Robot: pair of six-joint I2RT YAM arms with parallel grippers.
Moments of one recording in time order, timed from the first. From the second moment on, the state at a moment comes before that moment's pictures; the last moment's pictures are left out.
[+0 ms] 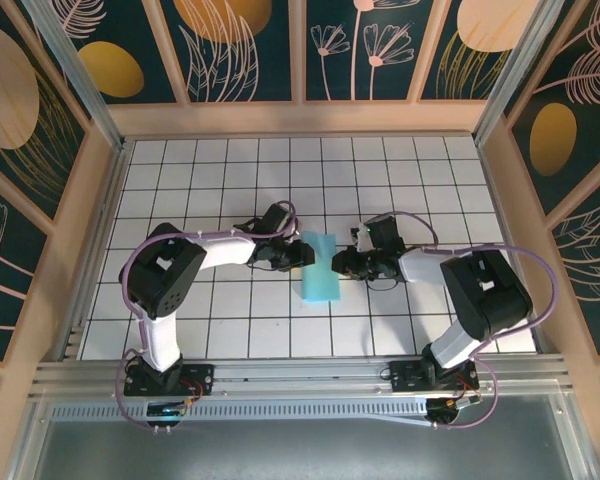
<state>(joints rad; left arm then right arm) -0.68 1.91 1.05 -0.14 0.41 -0.81 0.43 1.58 0.60 0.05 -0.58 0.65</state>
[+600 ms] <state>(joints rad) -0.70 1.93 1.09 -0.21 0.35 -0.80 0.32 1.38 0.59 -0.10 -0.49 0.59</state>
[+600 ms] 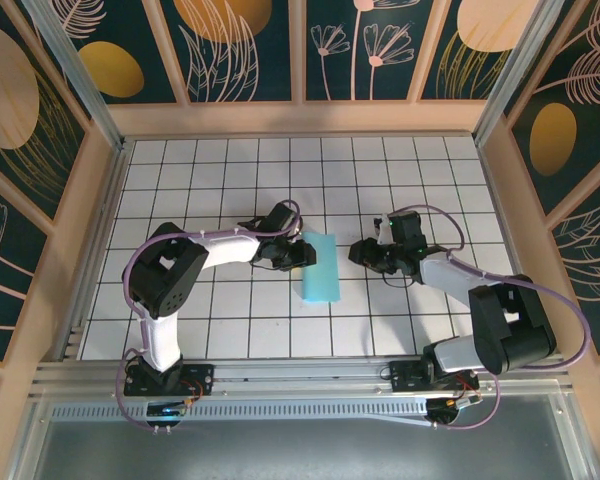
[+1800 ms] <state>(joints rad) -0.70 1.94 1.11 -0.22 0.35 -0.84 0.32 1.42 0.59 -0.10 -0.52 0.57</state>
